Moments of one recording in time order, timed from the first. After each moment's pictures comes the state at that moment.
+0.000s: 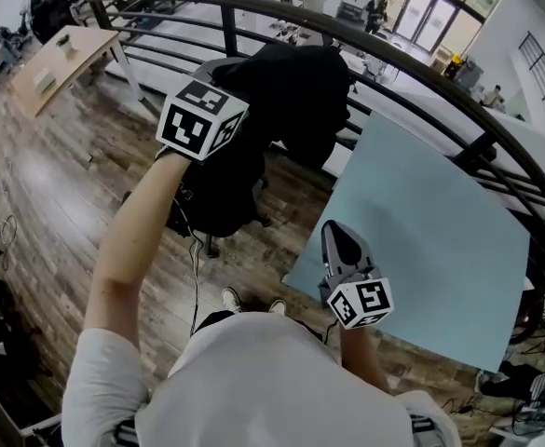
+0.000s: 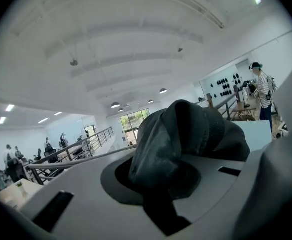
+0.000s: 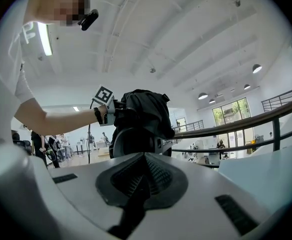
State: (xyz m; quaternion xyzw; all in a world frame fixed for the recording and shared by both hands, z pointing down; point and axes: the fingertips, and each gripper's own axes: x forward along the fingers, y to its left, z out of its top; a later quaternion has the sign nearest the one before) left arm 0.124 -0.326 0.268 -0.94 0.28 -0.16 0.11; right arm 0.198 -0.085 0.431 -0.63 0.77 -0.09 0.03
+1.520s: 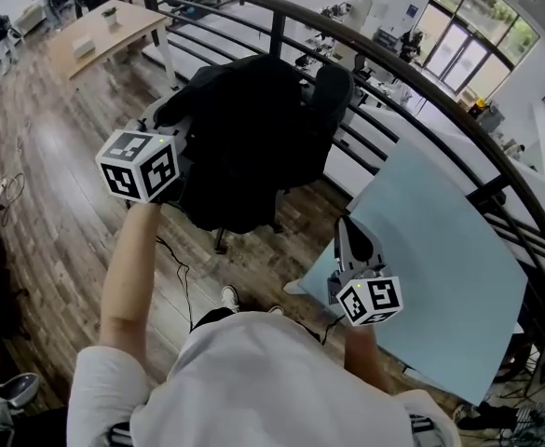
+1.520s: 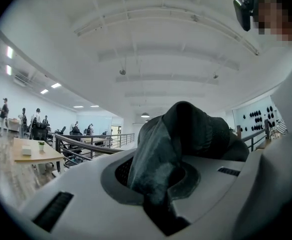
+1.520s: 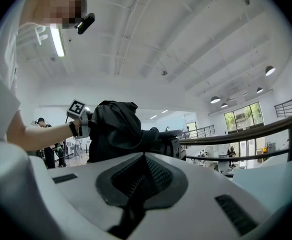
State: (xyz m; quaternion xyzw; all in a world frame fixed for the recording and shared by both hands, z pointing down) left arm -0.095 -0.283 0.268 -0.91 0.42 -0.01 -0.02; right arm 0.150 -0.101 0.404 -0.59 0.80 -0.06 0.03
